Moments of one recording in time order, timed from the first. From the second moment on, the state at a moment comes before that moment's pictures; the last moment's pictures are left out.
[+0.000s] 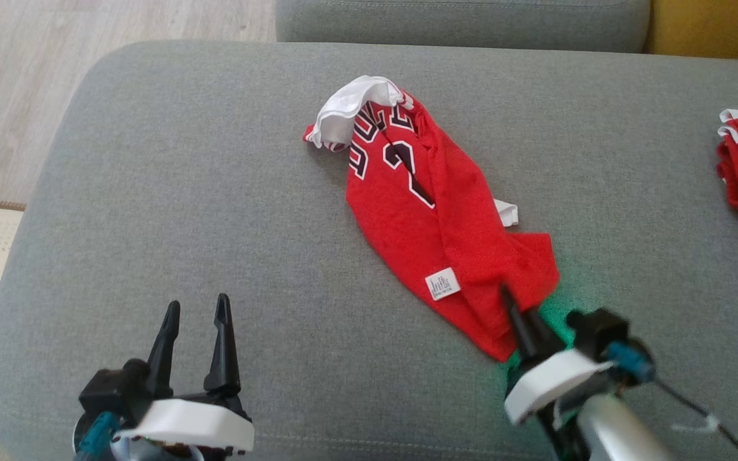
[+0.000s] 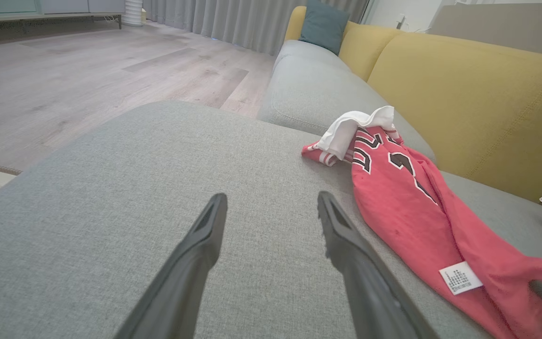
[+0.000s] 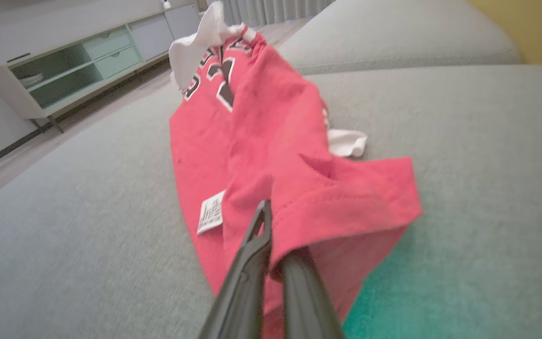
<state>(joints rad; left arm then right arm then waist) 0.11 0.09 -0.25 0.03 -0.36 0.14 -0.25 -0.18 -0.05 0.32 0.58 0.22 0.12 -0.24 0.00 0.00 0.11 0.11</state>
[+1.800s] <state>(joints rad) -0.02 0.05 -0.30 0.06 -0.32 0.07 -0.25 -0.96 -0.14 -0.28 1.13 -0.37 0.12 -0.25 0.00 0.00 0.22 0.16</state>
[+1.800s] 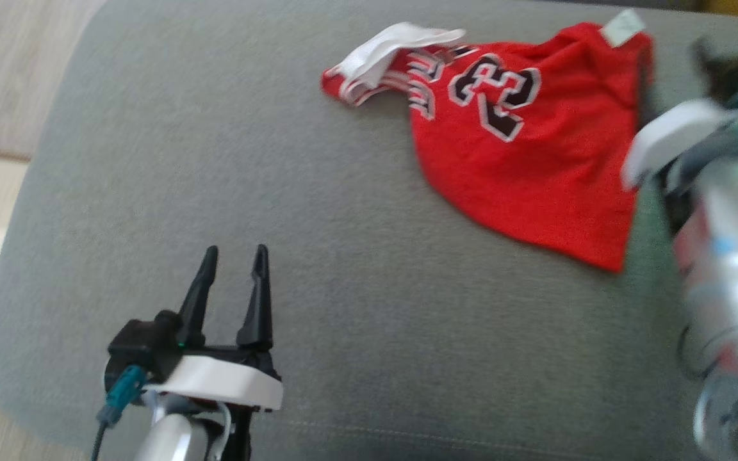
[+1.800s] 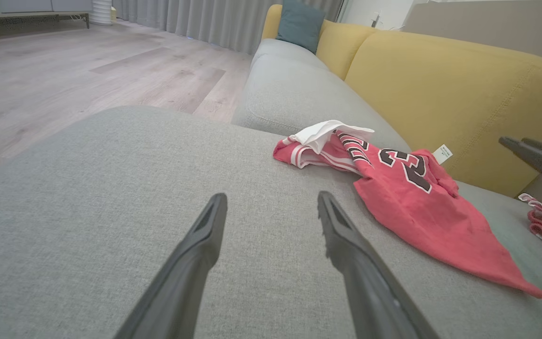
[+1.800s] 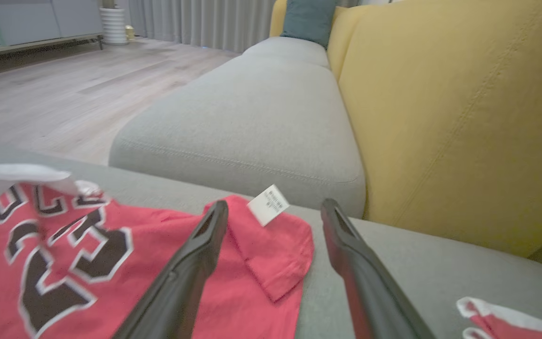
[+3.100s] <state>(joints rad) 0.04 0.05 -0.24 0.07 -0.31 0.06 -0.25 -0.39 -0.06 0.10 0.82 0.14 0.12 -0.05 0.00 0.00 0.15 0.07</state>
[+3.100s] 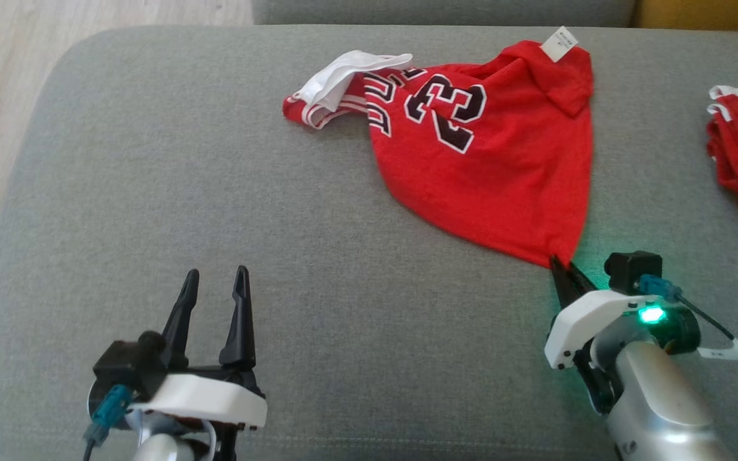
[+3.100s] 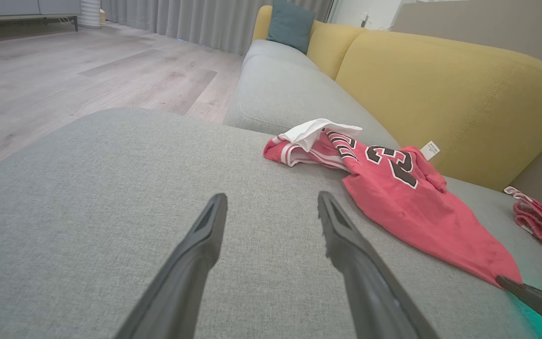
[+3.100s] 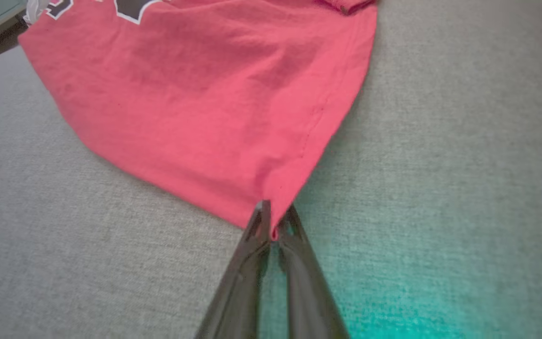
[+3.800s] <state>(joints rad) 0.04 0.05 -0.23 0.07 -0.31 0.06 -0.25 -0.17 -0.19 0.01 0.47 0.19 0.12 0.15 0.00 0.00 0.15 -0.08</state>
